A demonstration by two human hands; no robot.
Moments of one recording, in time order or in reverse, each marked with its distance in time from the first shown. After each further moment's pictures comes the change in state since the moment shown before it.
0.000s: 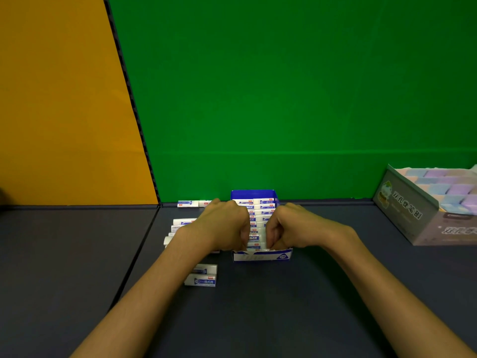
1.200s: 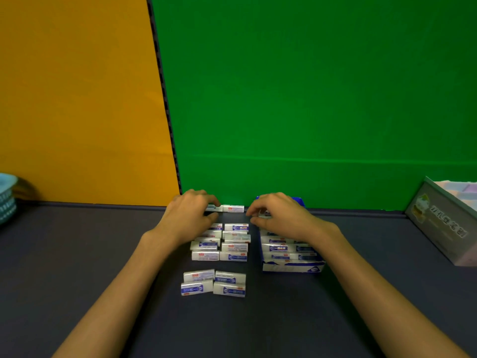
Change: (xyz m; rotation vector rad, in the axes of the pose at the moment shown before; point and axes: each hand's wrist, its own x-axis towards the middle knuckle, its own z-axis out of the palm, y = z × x) left_hand -0.031 -0.116 0.040 -0.130 0.326 -0.319; right_hand 0.069 -0.051 0.003 -0.018 0.291 -0.110
